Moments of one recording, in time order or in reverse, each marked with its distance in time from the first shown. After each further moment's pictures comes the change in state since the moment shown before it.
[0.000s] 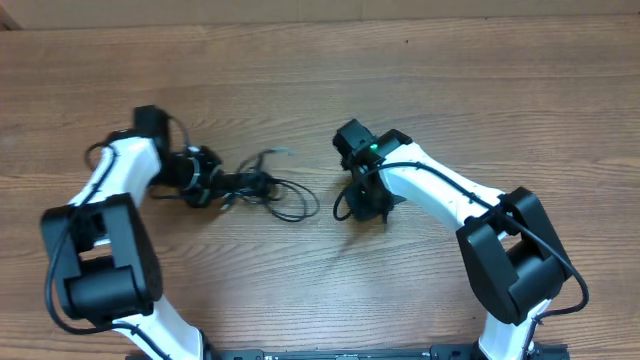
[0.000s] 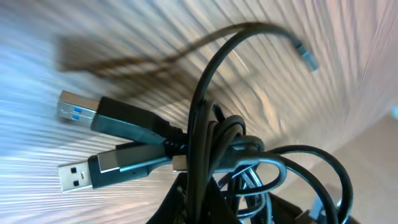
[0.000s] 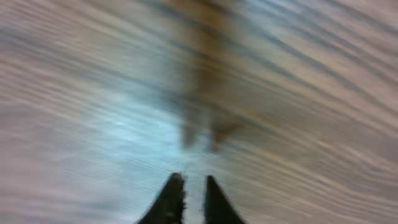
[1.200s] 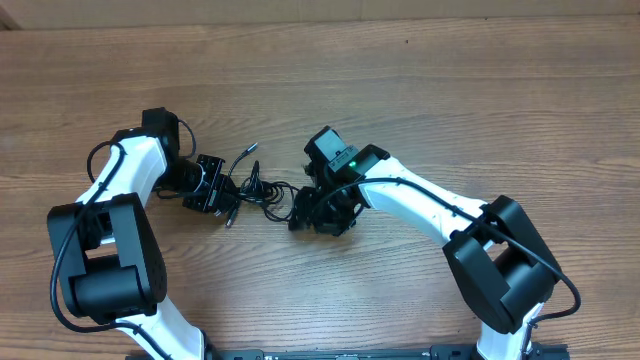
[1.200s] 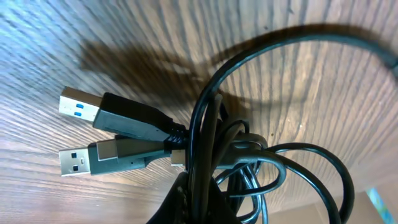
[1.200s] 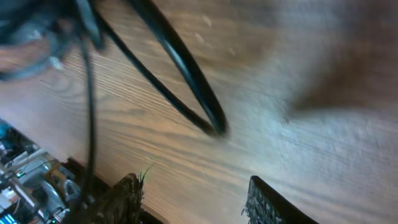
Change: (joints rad) left arm -0.055 0.000 0.000 -0.062 -0.101 -0.406; right arm 0.122 0.000 -0.002 0.208 -0.527 0.470
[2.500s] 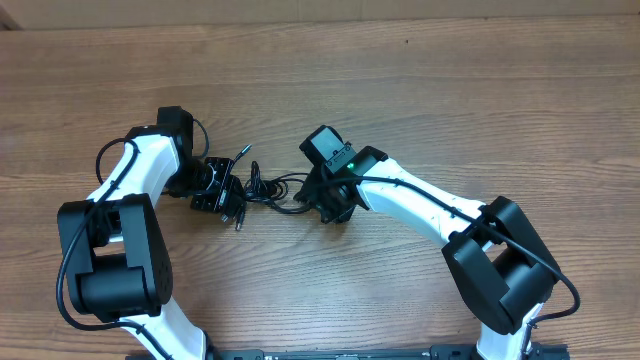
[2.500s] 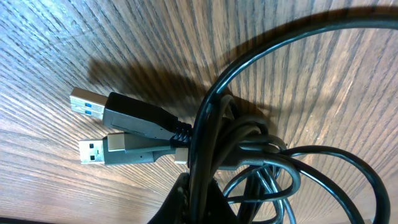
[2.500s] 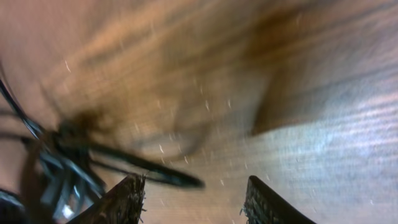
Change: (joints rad) left arm -0.063 0.000 0.000 -0.003 -0.058 -0.138; right arm 0.008 0.000 0.000 0.138 0.343 0.570
